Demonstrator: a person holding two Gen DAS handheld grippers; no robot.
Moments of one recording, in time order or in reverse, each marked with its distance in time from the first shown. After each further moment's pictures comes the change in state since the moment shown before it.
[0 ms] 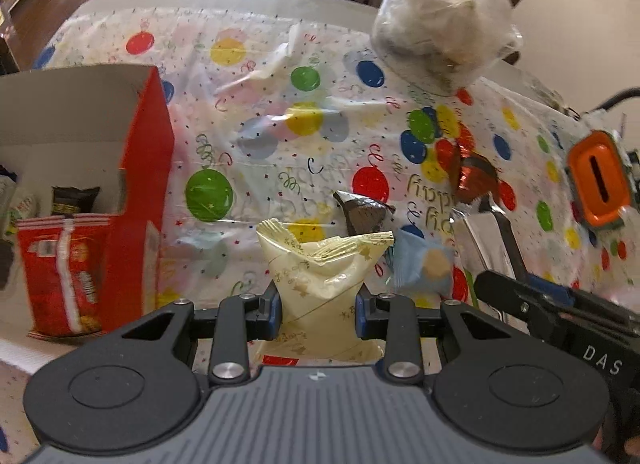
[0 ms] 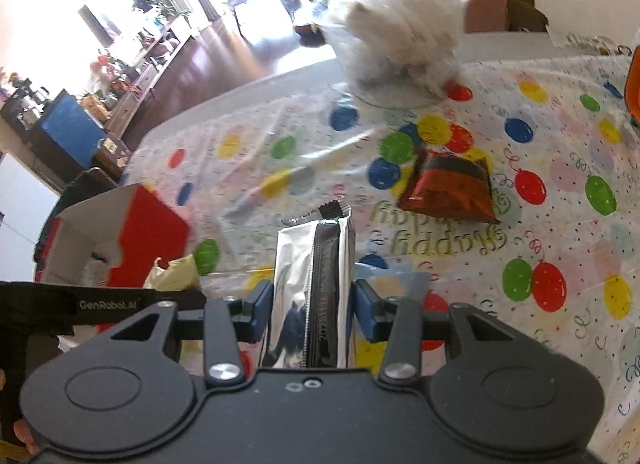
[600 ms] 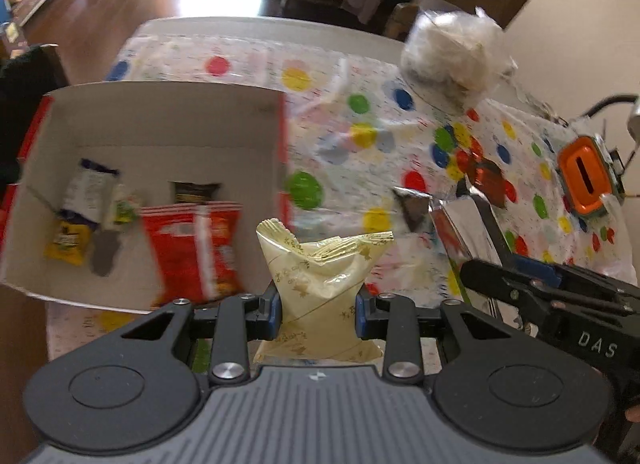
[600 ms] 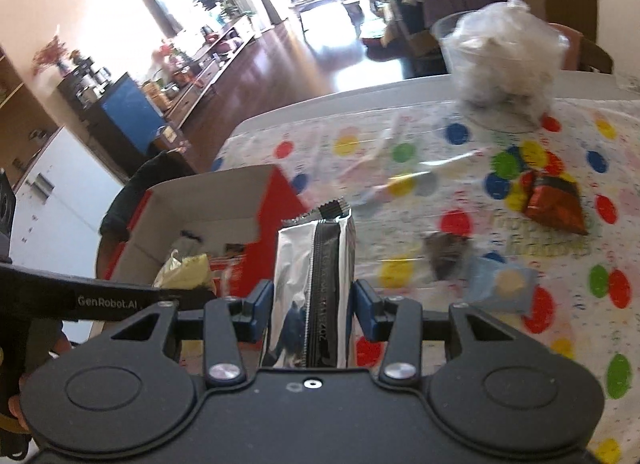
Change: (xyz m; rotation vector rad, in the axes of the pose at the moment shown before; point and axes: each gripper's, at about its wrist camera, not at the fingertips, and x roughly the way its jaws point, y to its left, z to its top) left arm -0.098 0.094 -0.032 0.011 -0.058 0.009; right arm -0.021 0.114 -0.026 -0.112 -0.027 0.128
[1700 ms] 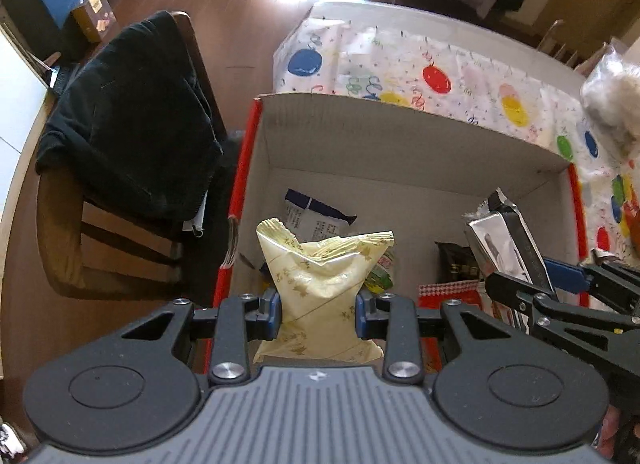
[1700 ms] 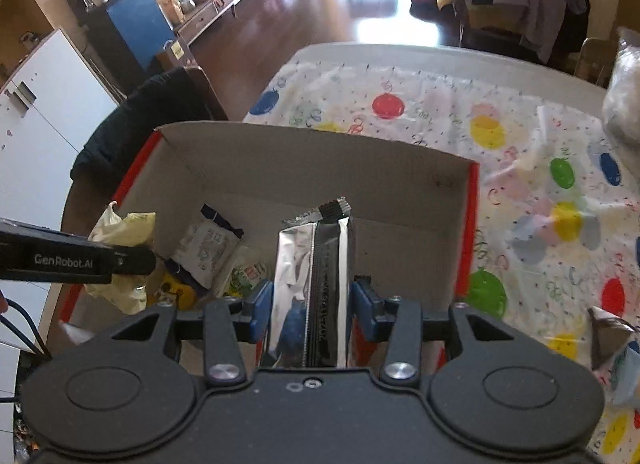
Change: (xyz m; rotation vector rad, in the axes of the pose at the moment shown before) left arm 0.044 0.190 0.074 -0.089 0.094 0.247; right arm 0.198 0.139 0.045 -0.173 0.202 -0.079
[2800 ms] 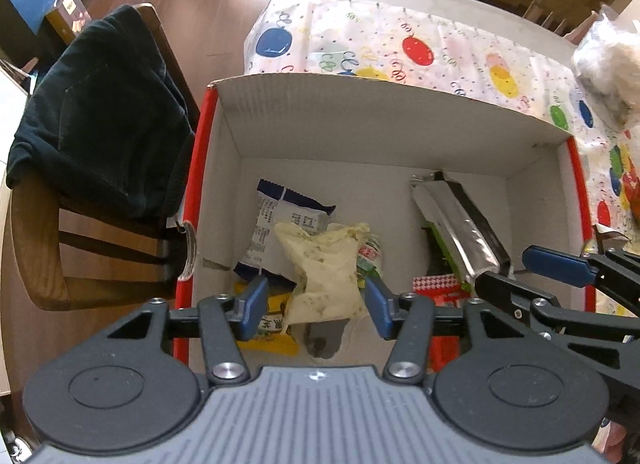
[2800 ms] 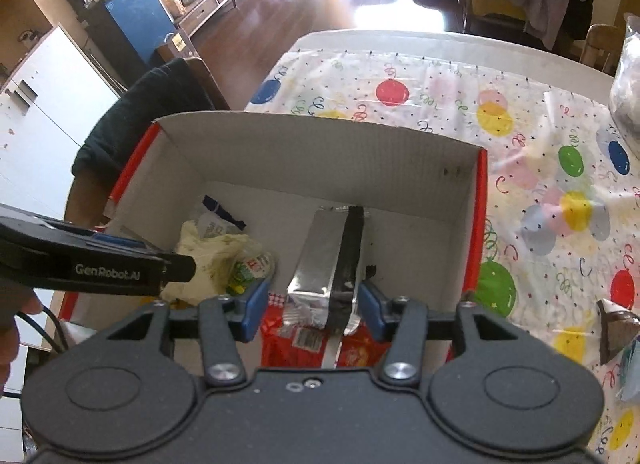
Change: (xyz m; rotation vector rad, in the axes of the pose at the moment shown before) left arm 0.015 -0.014 0.006 0.066 0.049 -0.024; right arm -0.002 0.001 0.001 0.009 0.024 0.019
